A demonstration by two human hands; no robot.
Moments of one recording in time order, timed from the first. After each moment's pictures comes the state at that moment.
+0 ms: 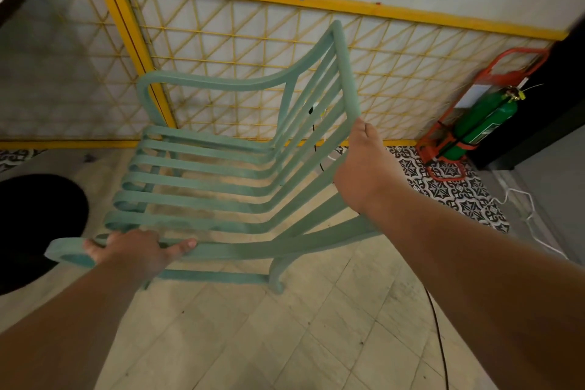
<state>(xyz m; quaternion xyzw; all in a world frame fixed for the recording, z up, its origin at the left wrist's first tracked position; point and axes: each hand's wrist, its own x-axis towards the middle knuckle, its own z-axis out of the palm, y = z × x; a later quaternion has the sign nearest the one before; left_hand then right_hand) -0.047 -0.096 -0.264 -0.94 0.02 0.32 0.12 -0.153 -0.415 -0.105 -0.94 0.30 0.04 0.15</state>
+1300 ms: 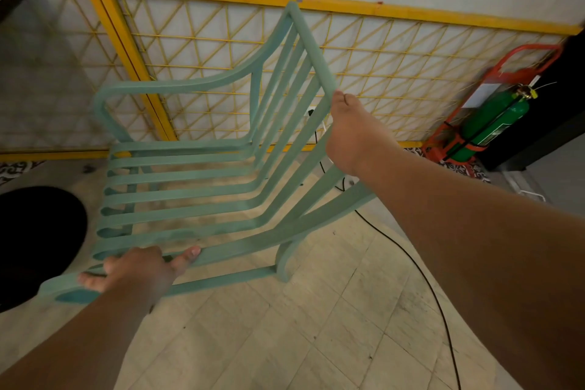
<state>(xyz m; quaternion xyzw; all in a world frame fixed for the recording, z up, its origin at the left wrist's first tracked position) -0.040 -0.124 -0.271 -0.94 -0.05 0.33 0.09 -0.068 -0.458 -0.110 -0.97 0.22 0.03 0.09</state>
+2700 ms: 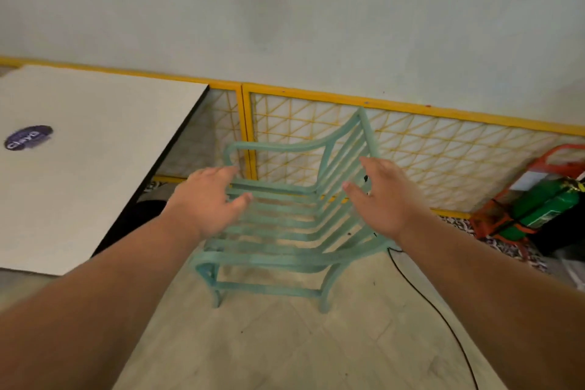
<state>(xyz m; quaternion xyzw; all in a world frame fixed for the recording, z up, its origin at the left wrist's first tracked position) -0.068 -0.031 0.053 -0.98 0.14 0.06 -0.13 -0.155 -0.334 0.081 -0.98 0.11 -0.03 0.18</state>
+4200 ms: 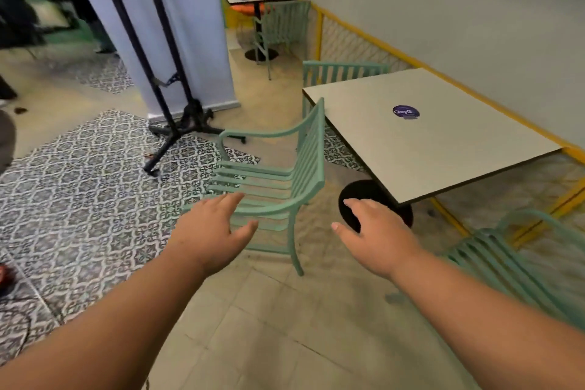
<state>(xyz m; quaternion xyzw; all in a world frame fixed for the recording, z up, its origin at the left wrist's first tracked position) -0.569 0.310 0.112 -0.91 -0.39 -0.02 -0.13 -0.346 0.120 0.106 -0.87 -0.45 0.12 0.16</state>
